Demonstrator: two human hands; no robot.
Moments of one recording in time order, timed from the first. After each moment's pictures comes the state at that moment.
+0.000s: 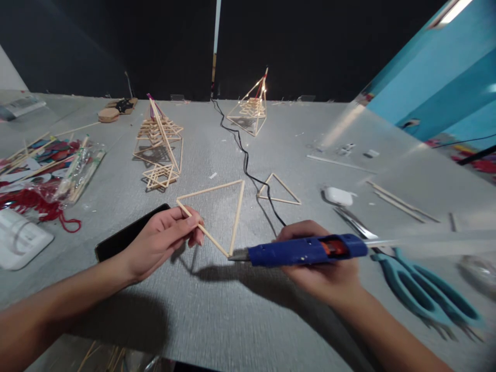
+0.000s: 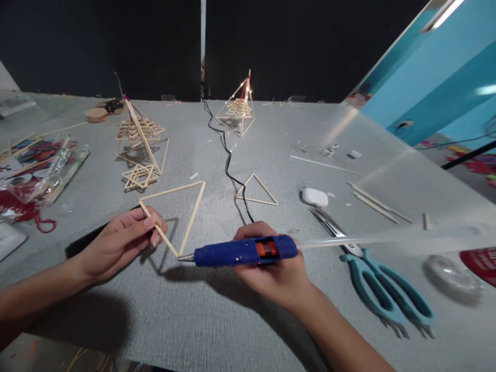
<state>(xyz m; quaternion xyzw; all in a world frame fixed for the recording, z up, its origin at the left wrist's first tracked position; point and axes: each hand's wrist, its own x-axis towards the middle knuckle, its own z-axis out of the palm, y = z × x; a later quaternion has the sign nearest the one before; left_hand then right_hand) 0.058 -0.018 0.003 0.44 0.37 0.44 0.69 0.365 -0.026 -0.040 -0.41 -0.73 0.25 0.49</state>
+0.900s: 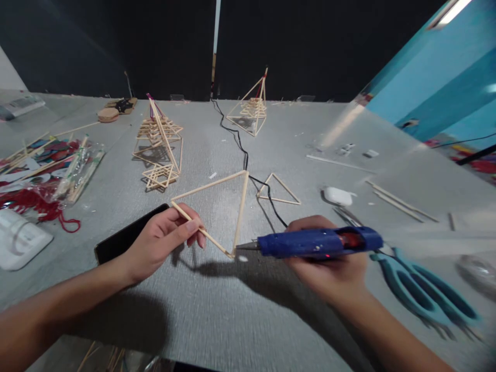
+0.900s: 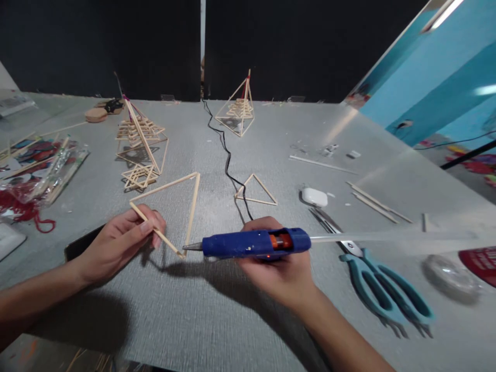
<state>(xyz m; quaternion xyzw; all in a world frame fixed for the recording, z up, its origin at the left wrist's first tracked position) 0.055 -0.019 -0.006 0.56 0.34 0.45 0.61 0.355 -0.025 -0.035 -0.42 -0.70 0.20 0.54</state>
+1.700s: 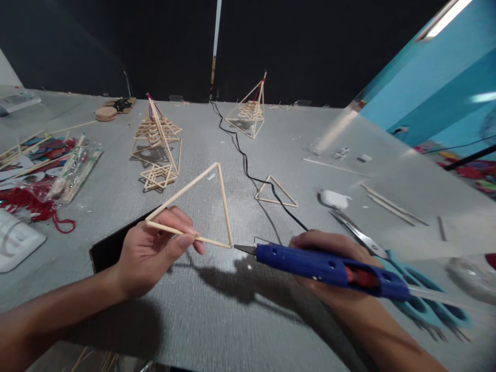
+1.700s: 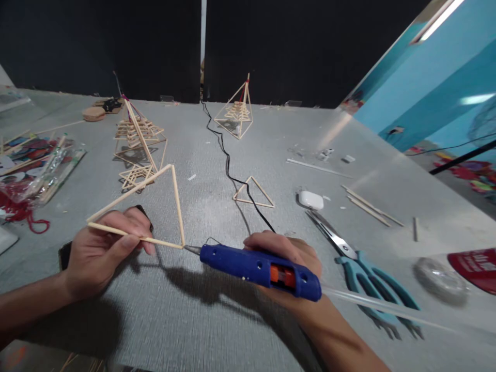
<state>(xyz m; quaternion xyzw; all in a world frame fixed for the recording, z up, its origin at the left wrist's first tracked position) 0.060 -0.025 -0.001 0.68 0.22 0.57 0.41 0.395 -0.031 -0.034 -0.40 -0.81 0.04 0.43</state>
